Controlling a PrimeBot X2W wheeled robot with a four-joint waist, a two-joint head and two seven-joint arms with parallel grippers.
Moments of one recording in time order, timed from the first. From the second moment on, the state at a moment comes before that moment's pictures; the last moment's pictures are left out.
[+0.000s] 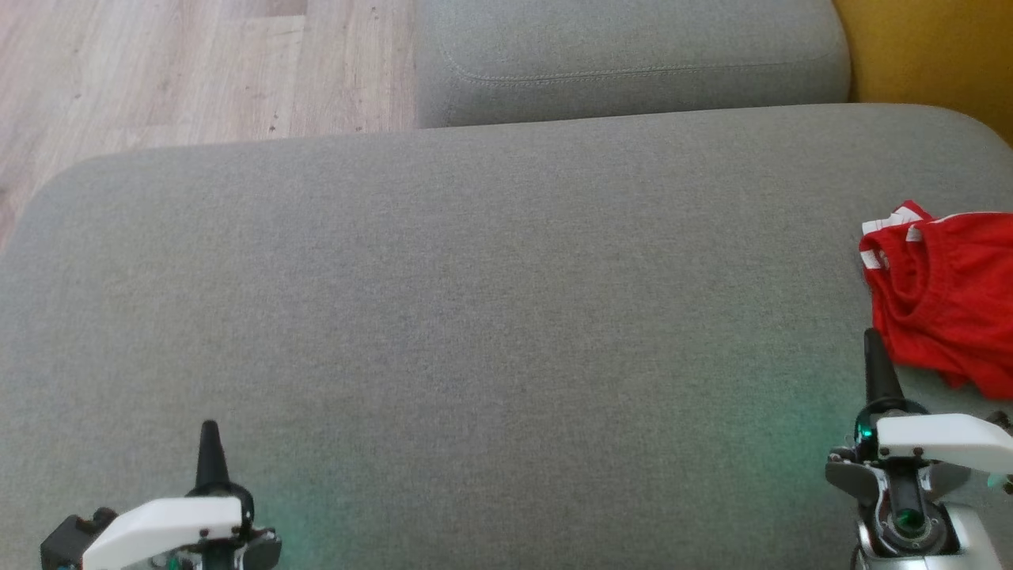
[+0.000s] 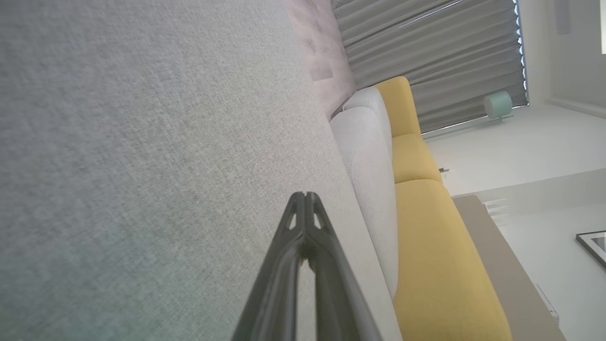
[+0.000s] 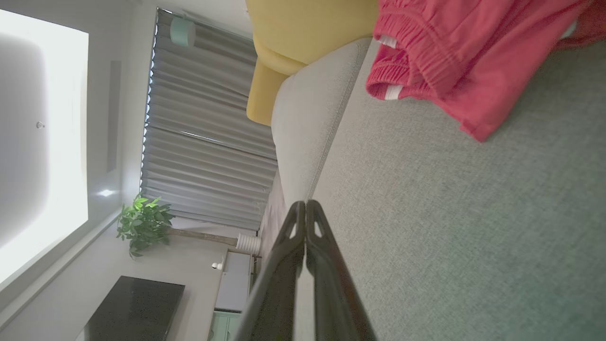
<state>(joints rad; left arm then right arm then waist) -0.02 0.04 0.03 0.33 -1.26 -0.08 0.02 -0.11 -0.04 -0.09 0.37 1.26 0.13 0.02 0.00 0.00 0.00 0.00</state>
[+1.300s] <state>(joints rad) -0.06 0.04 0.07 0.28 -1.60 -0.12 0.11 -0.09 -0.04 -0.13 0.29 1.60 0.13 0.11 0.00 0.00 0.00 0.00</state>
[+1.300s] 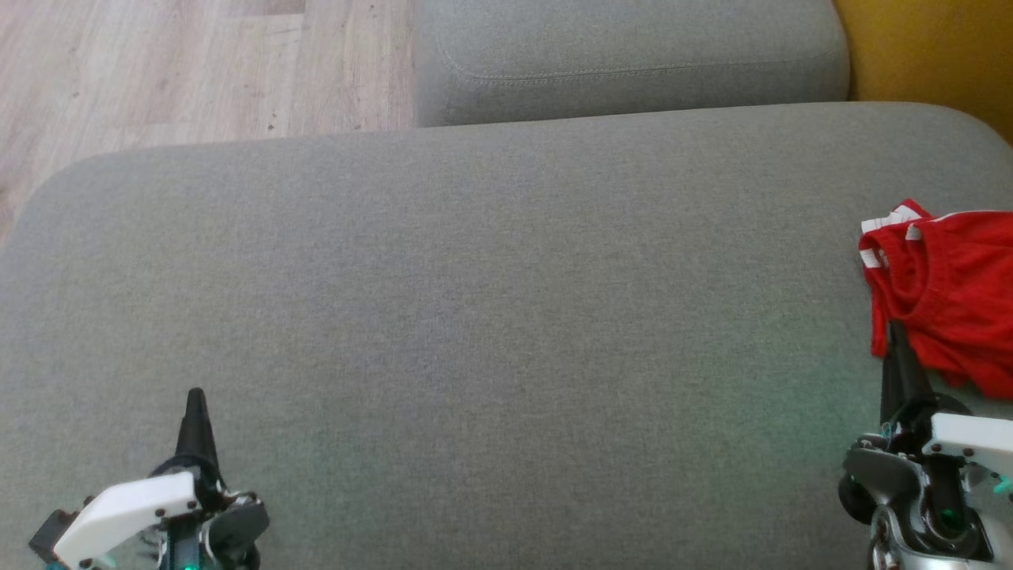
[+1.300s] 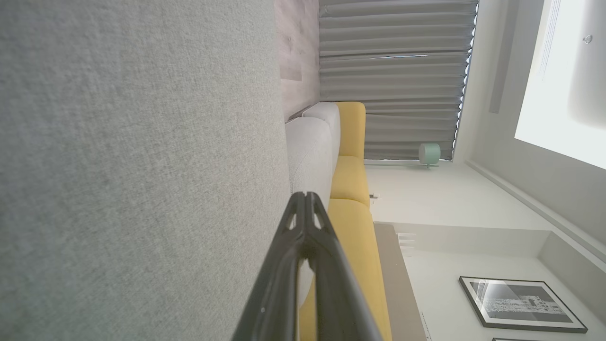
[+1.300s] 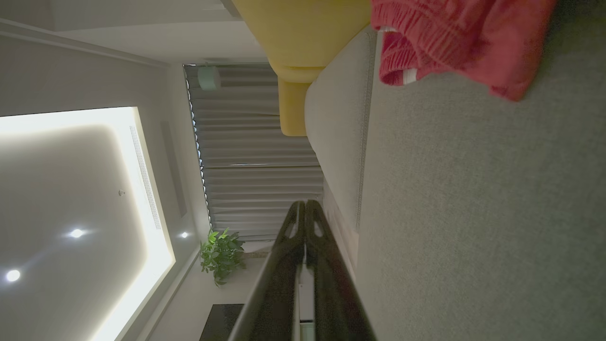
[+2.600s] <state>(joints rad) -0.06 0.04 0.07 0.28 -1.60 -0.12 0.11 -0.09 -0.04 -0.13 0.29 1.60 0.13 0.11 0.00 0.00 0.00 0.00</state>
